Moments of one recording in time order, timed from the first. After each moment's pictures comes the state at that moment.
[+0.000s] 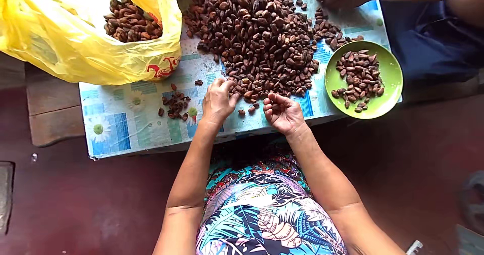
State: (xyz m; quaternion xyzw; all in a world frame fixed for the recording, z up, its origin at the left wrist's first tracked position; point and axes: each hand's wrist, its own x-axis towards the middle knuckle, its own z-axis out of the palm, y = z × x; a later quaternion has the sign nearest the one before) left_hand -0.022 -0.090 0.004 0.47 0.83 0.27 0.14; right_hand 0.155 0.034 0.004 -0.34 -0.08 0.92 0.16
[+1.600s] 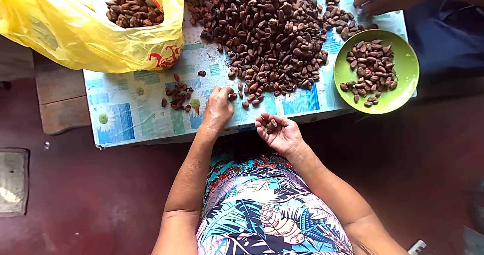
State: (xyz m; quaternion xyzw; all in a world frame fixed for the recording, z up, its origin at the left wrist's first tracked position) left_hand -0.001 -0.120 0.002 0.43 0.84 0.28 0.16; right_hand 0.189 -0.022 0.005 -0.40 -0.03 0.91 0.09
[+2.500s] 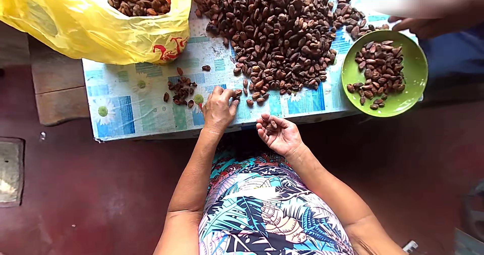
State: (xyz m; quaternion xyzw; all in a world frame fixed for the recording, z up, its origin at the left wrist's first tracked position) left_hand 0.005 -0.135 -0.010 0.40 0.87 0.25 0.12; right_hand 0.185 -0.029 0.000 -0.41 -0.02 0.91 0.08
